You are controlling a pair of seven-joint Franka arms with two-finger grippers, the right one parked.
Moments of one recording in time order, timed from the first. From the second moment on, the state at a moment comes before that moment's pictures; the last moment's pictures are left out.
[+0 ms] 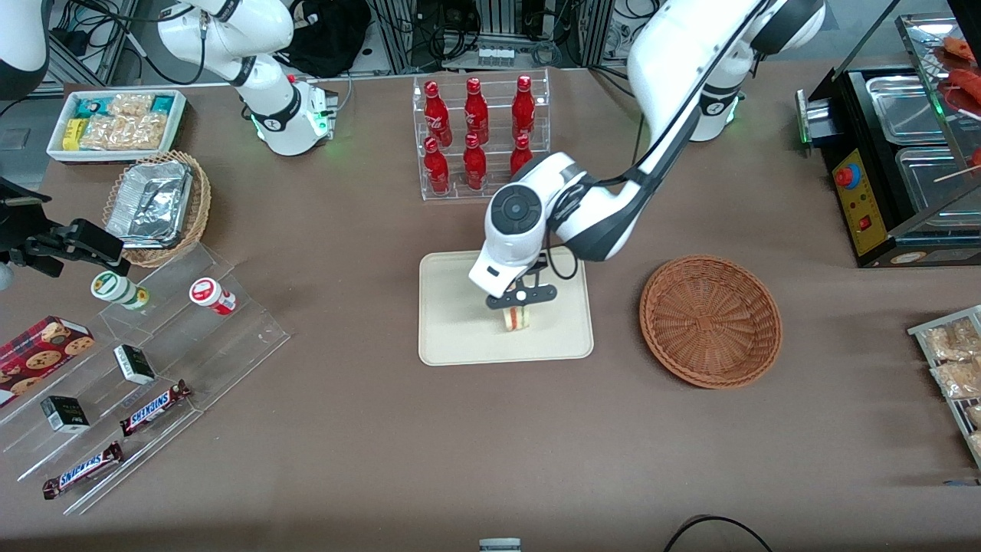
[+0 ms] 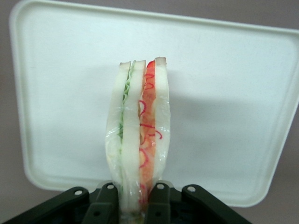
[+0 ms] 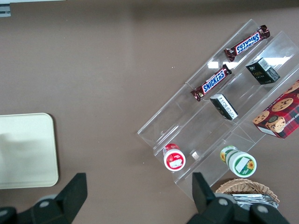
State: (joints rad) arm -0.53 0.66 -0.31 -1.53 0.10 2.10 -0.98
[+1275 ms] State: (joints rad) arm -0.50 0.57 -0.29 -1.45 0.19 1.95 -1.02
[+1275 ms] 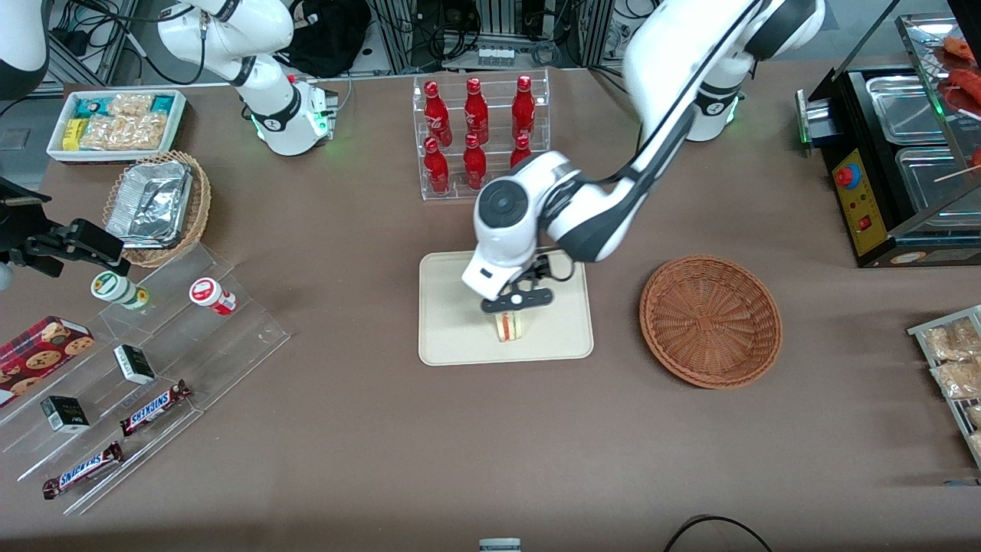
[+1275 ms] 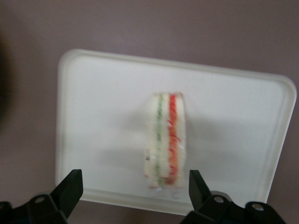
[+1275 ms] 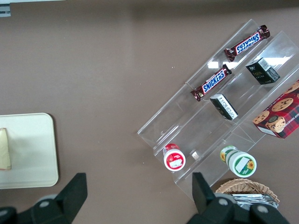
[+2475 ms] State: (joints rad) arm 0.10 0.02 -0.28 -1.47 0.08 1.35 -0.33
